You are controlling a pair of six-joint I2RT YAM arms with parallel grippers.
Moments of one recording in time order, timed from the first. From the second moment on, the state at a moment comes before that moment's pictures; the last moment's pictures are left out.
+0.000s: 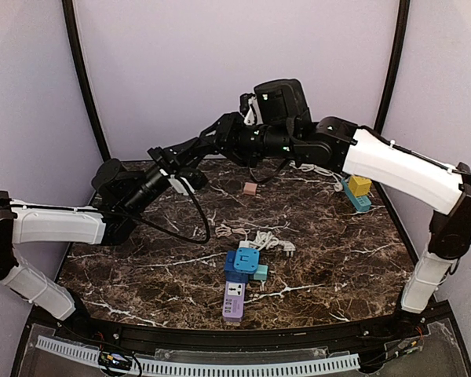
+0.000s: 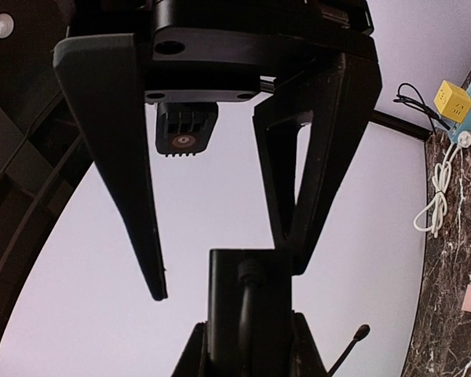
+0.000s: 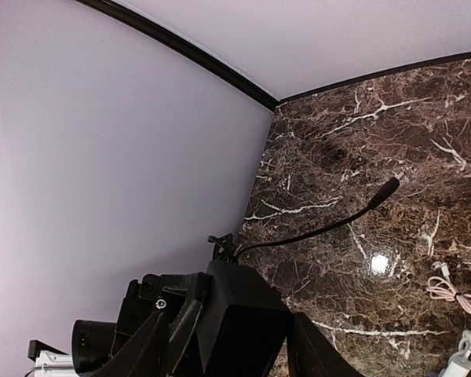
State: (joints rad) left arm -0.73 1.41 0.74 1.03 0.15 1.32; right arm 1.03 1.74 1.81 -0.38 0.05 0.99
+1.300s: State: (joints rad) left arm -0.76 1.18 0.69 0.29 0.55 0.57; right arm 1.02 1.57 1.80 -0.83 0.27 0.79
